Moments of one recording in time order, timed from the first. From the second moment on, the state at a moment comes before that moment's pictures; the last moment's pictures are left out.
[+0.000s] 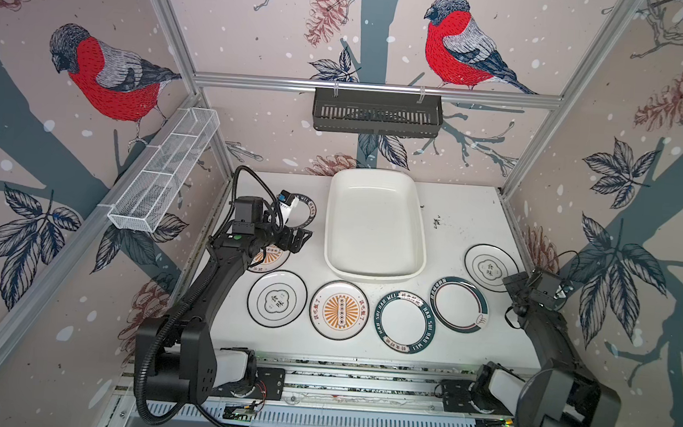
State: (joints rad) left arm -0.03 1.28 0.94 -0.33 0.54 0.24; right arm -0.46 1.12 0.49 -0.16 0.11 0.71
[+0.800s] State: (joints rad) left arm -0.04 1.27 0.93 -0.34 0.57 0.24; right arm -0.61 1.36 0.45 0.05 -0.30 0.63
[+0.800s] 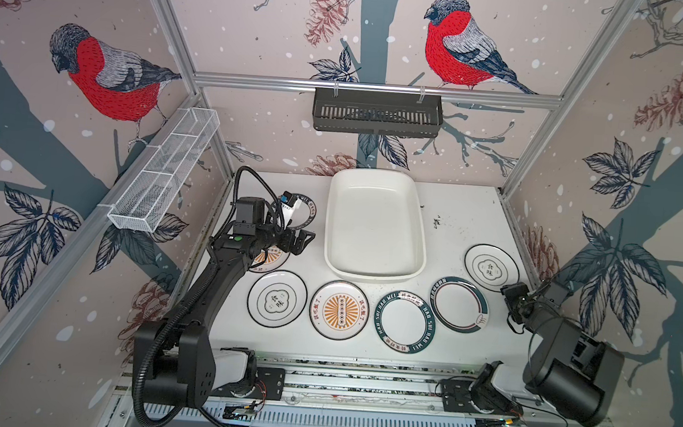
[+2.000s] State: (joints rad) left arm -0.05 1.27 0.90 -0.26 0.67 0.21; right arm -0.66 1.58 0.49 0.24 -0.58 0.61
